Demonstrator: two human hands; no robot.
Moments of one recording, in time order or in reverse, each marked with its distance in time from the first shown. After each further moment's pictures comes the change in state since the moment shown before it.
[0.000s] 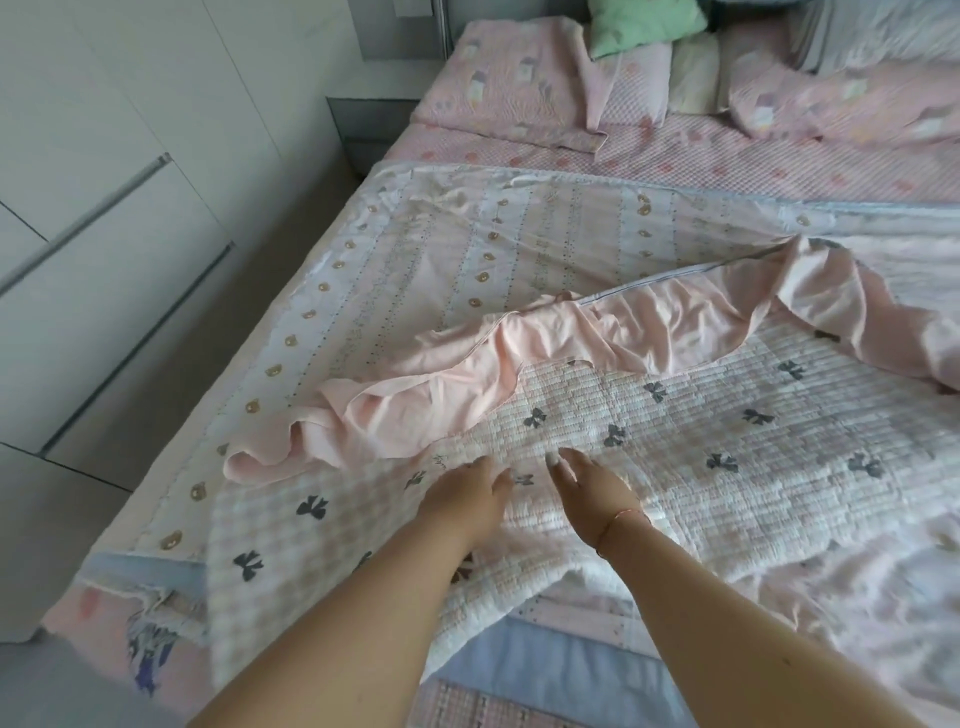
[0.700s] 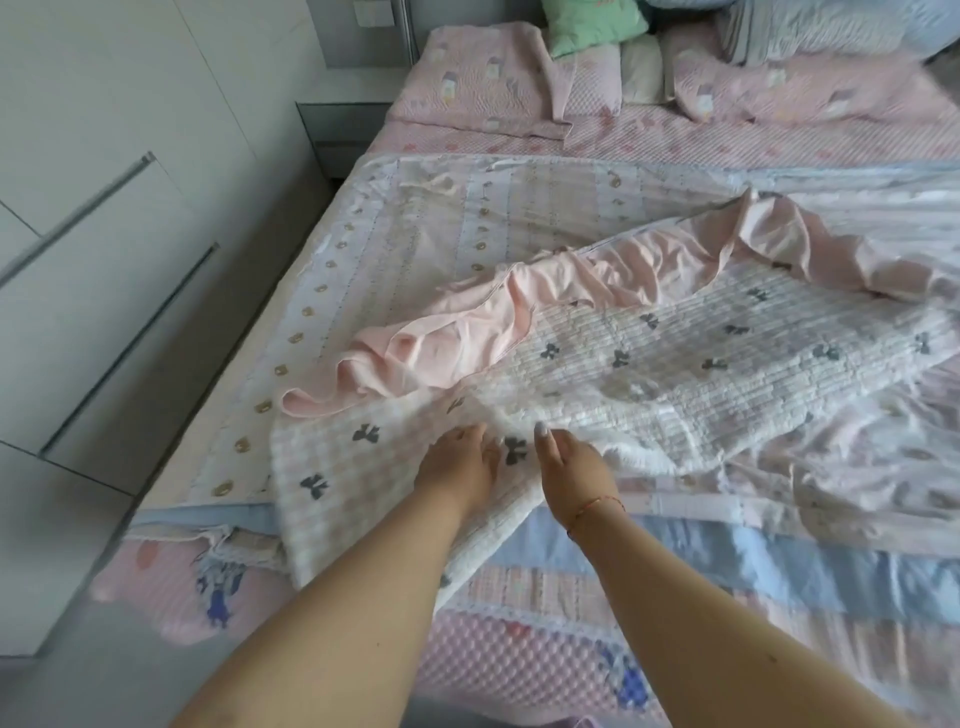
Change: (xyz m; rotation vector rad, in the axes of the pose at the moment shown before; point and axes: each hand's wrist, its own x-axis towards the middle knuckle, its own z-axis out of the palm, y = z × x) left_hand -0.069 -0.095 0.028 -0.020 0.160 0.162; right_hand -0.124 -0.069 0.088 0.242 0.270 0.013
